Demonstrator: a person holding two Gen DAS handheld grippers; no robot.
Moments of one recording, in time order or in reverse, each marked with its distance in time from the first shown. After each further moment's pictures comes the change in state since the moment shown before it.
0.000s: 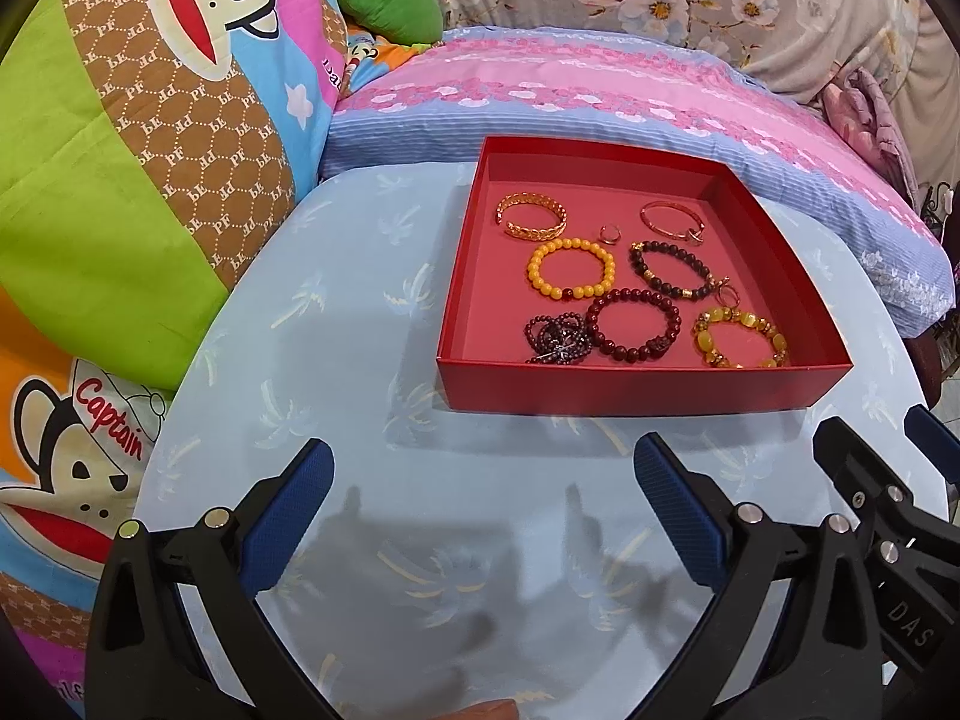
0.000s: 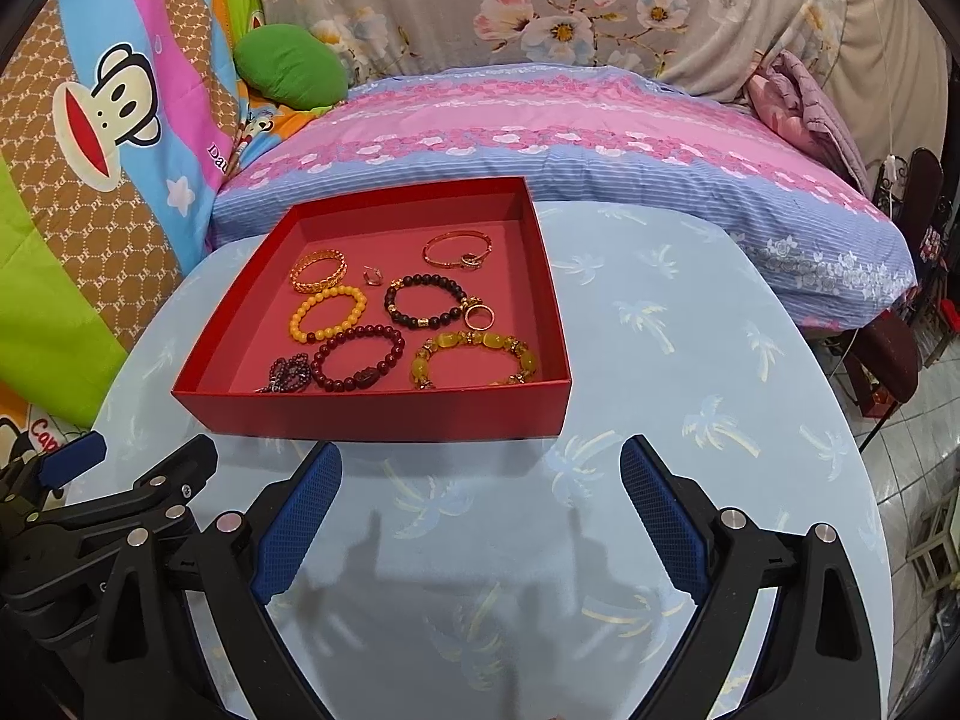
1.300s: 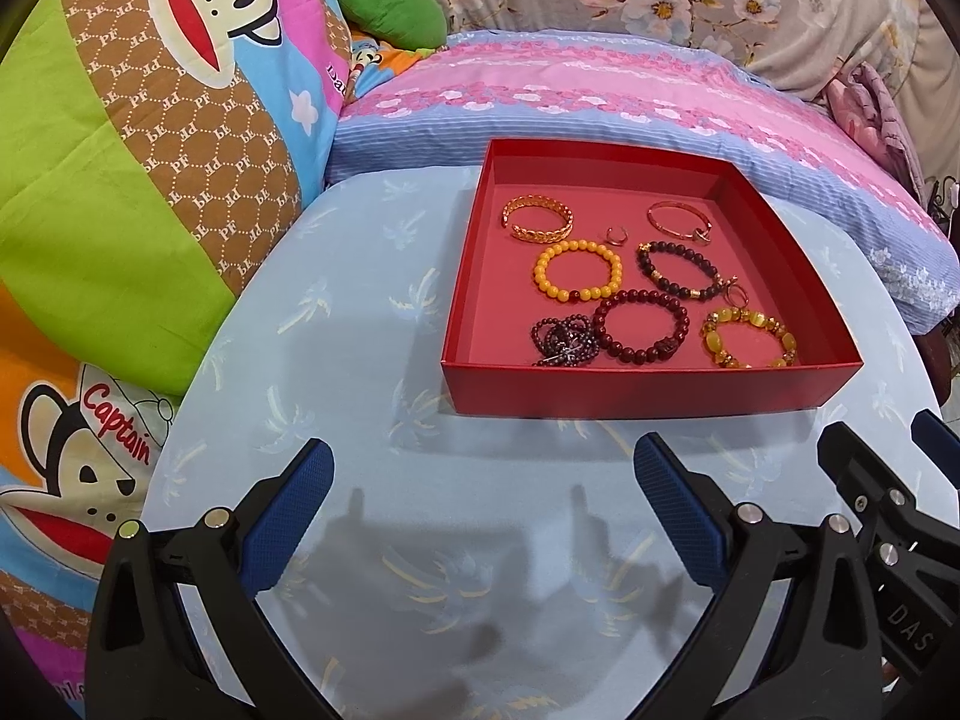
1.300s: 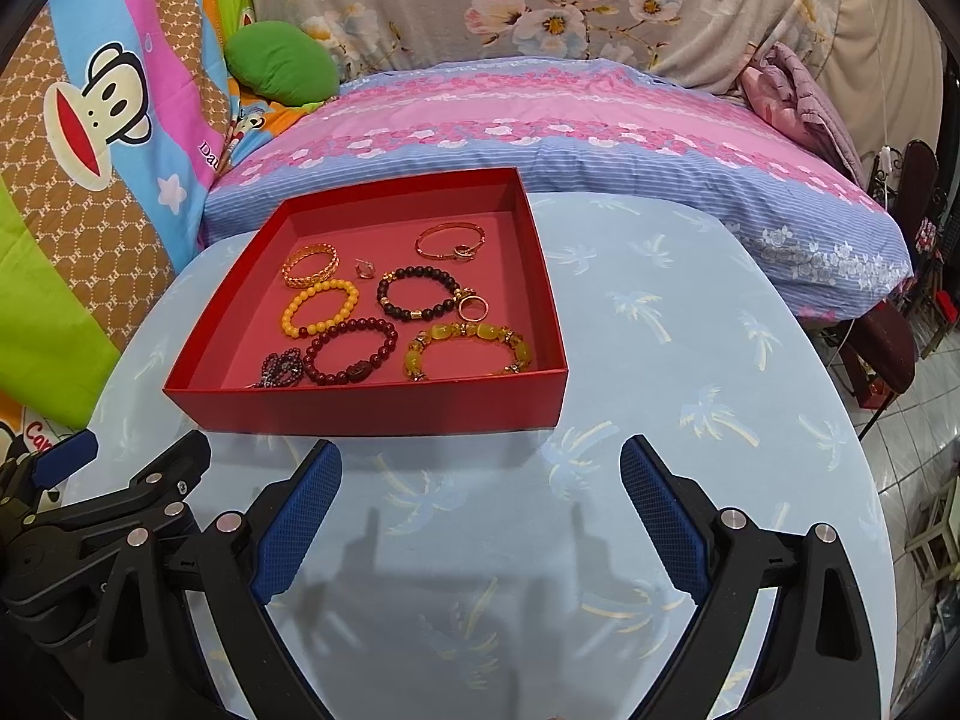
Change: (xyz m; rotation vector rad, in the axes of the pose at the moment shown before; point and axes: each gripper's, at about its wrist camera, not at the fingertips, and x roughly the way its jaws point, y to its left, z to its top) left arm 0.002 -0.001 -0.001 0.009 -0.010 0.024; right arm 0.002 -0.004 -0.002 0.016 0.010 -0.009
